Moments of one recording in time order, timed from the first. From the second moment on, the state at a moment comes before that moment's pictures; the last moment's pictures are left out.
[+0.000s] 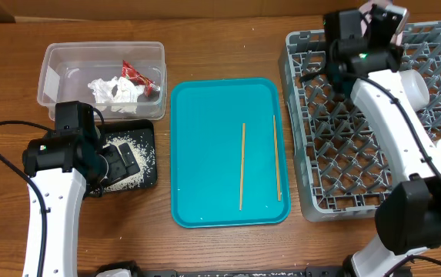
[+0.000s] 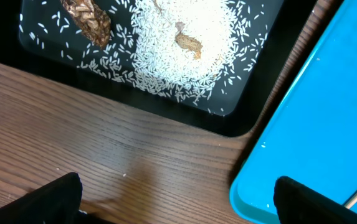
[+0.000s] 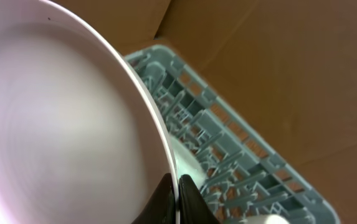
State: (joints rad) left arm 0.13 1.27 1.13 -1.27 -0.01 -0.36; right arm 0.18 1.82 1.64 -0.81 1.04 0.43
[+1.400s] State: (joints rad) left arm 0.13 1.27 1.13 -1.27 -0.01 -0.36; right arm 0.35 1.58 1.52 -1.08 0.07 0.60
